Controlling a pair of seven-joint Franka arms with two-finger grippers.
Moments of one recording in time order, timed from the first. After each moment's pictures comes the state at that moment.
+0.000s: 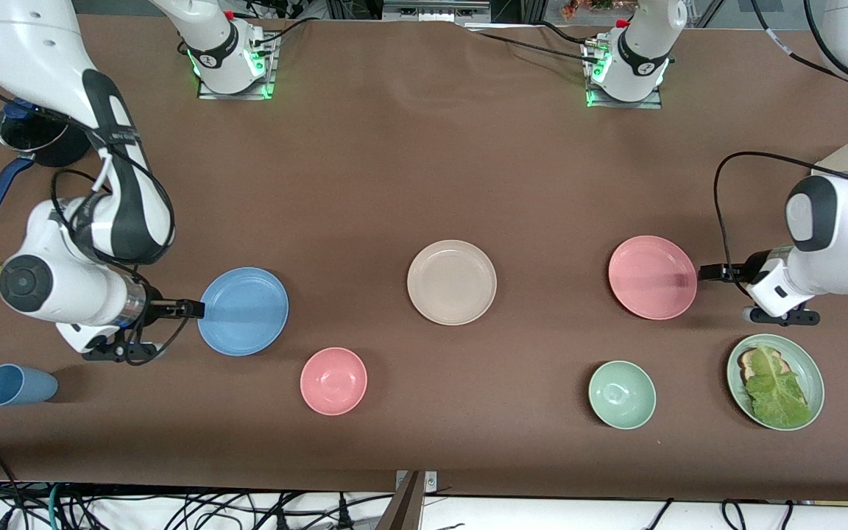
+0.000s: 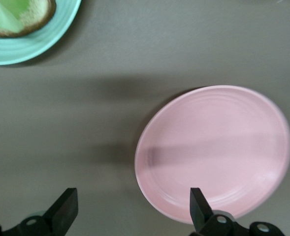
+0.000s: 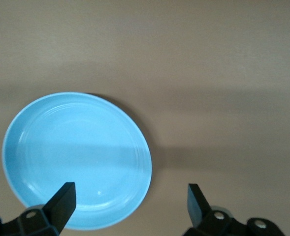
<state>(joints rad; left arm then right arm) 0.24 0.46 -0.08 -1.86 0.02 2.12 0.19 0.04 0.65 0.03 -1.50 0.00 2.07 0.04</state>
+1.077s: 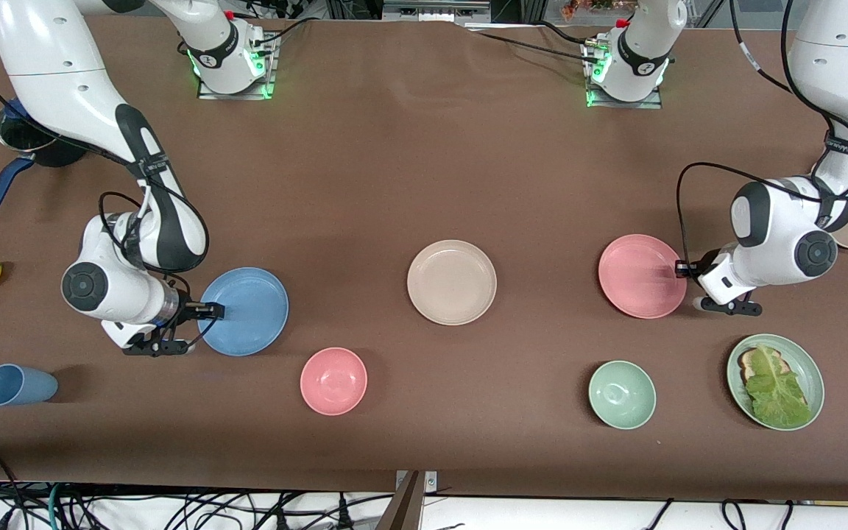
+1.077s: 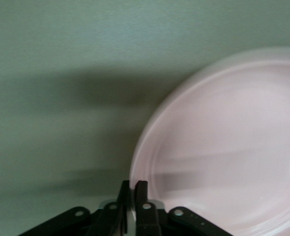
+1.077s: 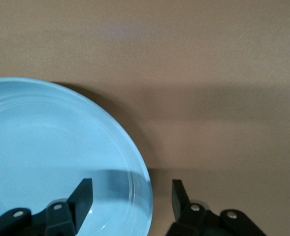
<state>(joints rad) 0.21 0.52 -0.09 -1.96 0.02 2.23 0.21 0.04 0.70 0.03 -1.64 0.00 2.27 0.04</state>
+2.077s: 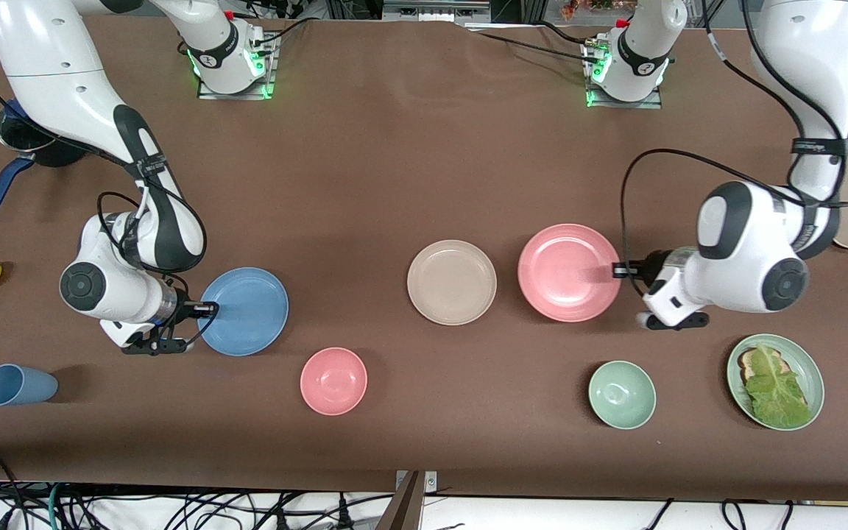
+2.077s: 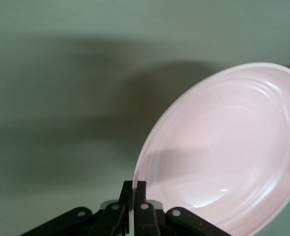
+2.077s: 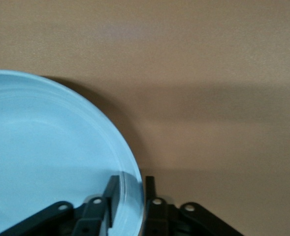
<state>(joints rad) -0.03 0.53 -0.16 -1.62 -0.23 1.79 -0.16 0.03 0.71 0.03 -1.65 0.00 2.27 0.02</state>
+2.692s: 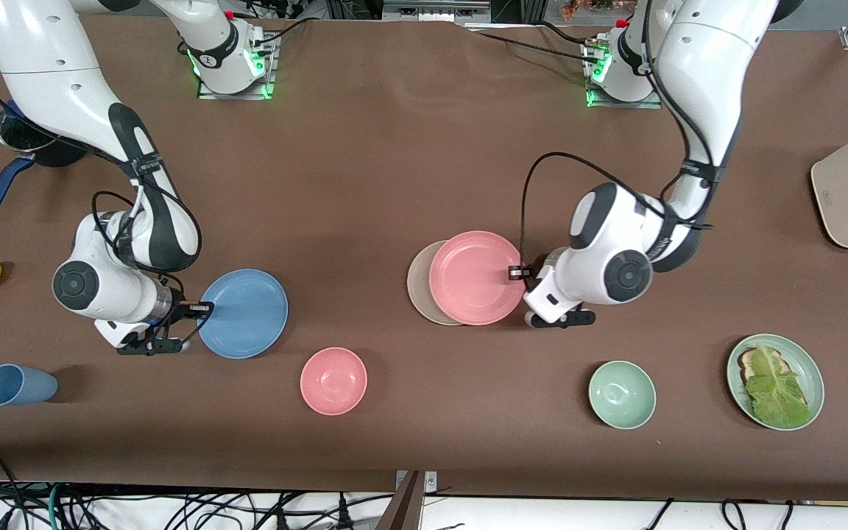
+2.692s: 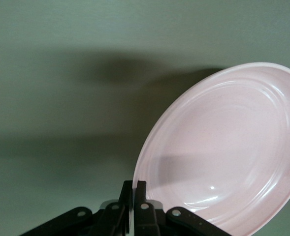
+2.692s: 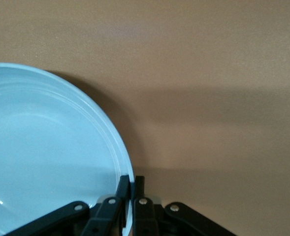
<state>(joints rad) -0.27 0.69 -0.17 -1.49 -0.24 1.97 -0.39 0.02 0.70 0.03 -1.65 0.00 2.27 -0.01</state>
